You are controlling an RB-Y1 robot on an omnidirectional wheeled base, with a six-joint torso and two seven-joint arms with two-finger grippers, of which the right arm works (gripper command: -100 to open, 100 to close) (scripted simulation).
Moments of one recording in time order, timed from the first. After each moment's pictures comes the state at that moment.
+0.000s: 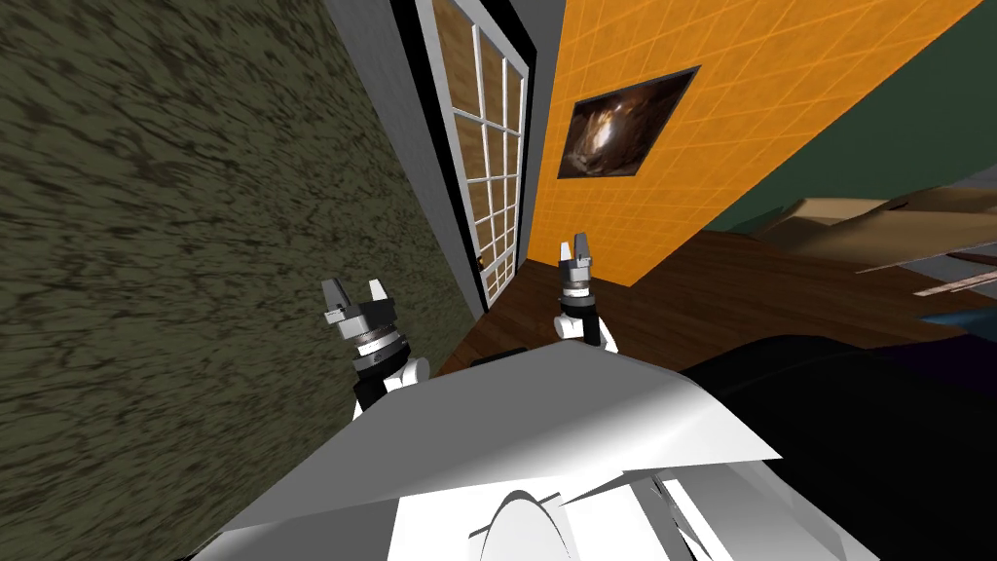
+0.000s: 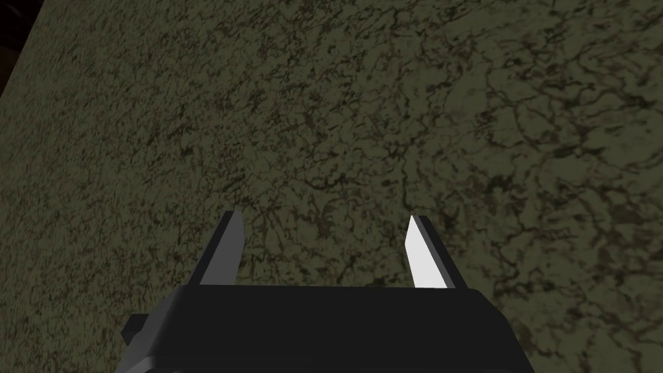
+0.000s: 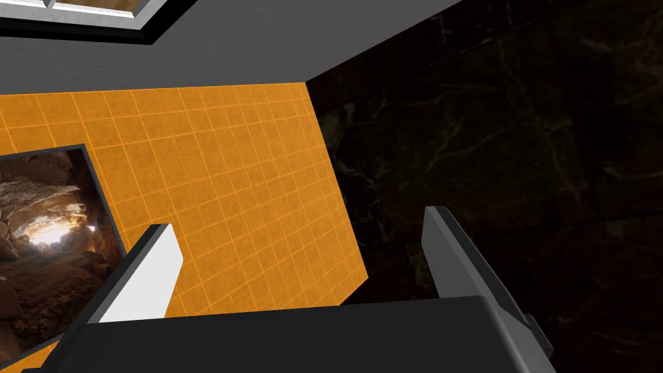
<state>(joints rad) 0.41 -0.06 -0.06 -2.18 0.00 -0.66 0.18</state>
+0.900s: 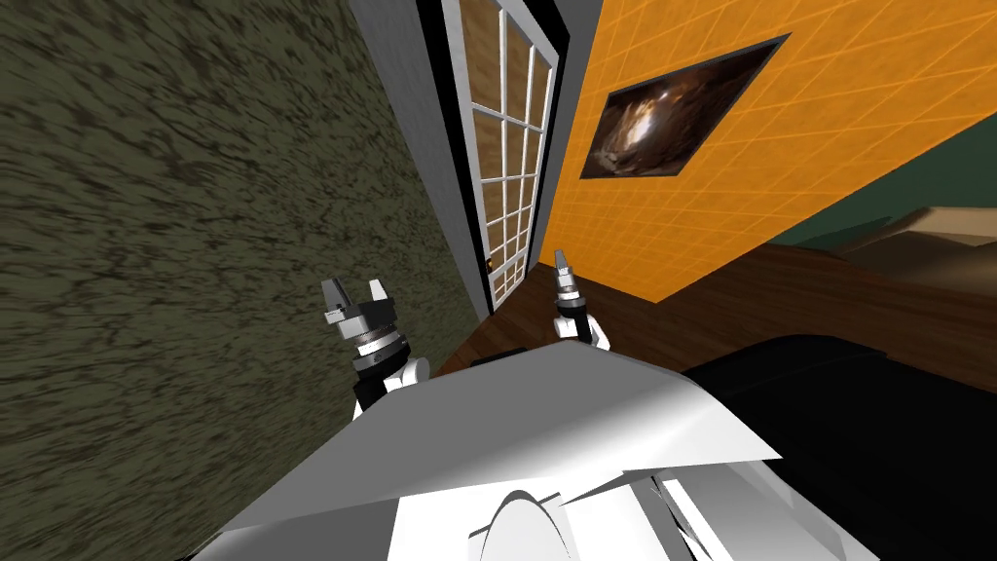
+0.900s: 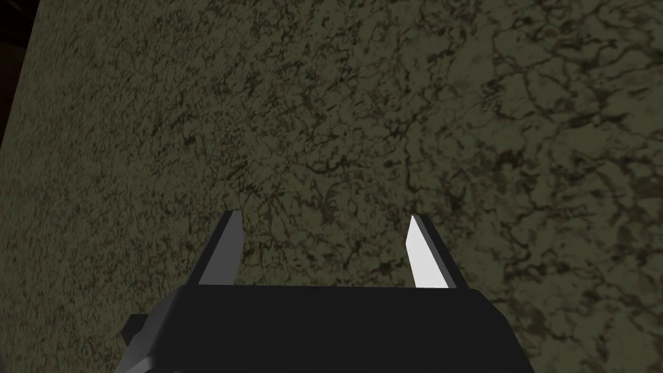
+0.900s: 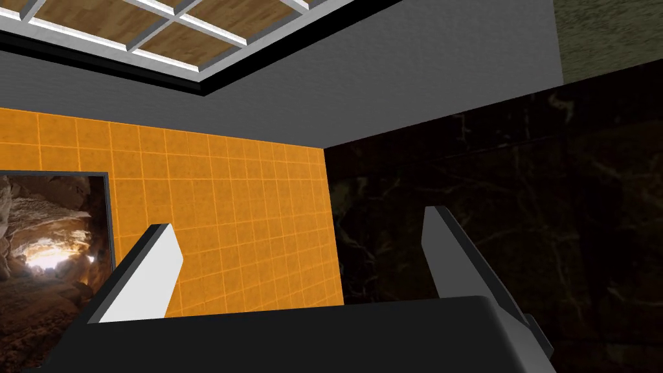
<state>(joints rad) 0.36 -0.08 -0.11 -1.97 0.10 -0.70 0.33</state>
